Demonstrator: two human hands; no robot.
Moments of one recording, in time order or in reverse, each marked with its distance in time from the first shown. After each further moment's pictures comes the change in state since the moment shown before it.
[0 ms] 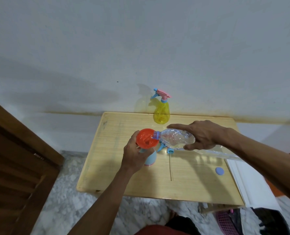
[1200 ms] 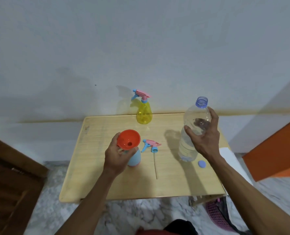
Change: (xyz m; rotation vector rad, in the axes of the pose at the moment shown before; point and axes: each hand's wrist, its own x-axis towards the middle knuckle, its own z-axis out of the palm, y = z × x) left_hand 0.007 -0.017 0.005 0.095 0.051 -0.036; right_hand -0.052 -0.005 0.075 1.002 1.118 0.659
